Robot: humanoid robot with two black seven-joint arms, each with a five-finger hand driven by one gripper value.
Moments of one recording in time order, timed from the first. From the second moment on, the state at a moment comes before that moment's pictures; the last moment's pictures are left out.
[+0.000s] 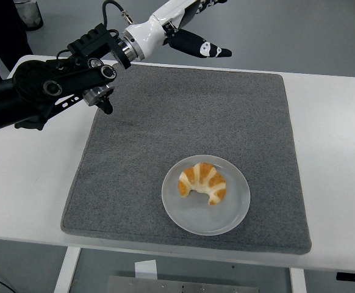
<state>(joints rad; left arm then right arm) -1.30 0.34 -0.08 -0.97 0.46 0.13 -0.61 0.05 0.00 0.07 0.14 0.28 -0.17 -0.03</state>
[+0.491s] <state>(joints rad) -1.21 0.40 -0.09 -0.92 -0.05 0.26 -0.61 0.05 0.00 0.07 0.14 0.28 -0.17 -0.03</state>
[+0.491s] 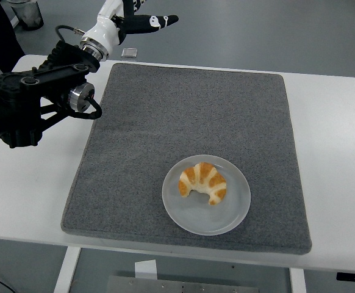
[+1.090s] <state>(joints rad) -0.99 0.45 -0.38 -0.91 -0.20 0.23 -0.44 0.05 0.00 0.08 0.15 0.28 -0.16 -0.03</state>
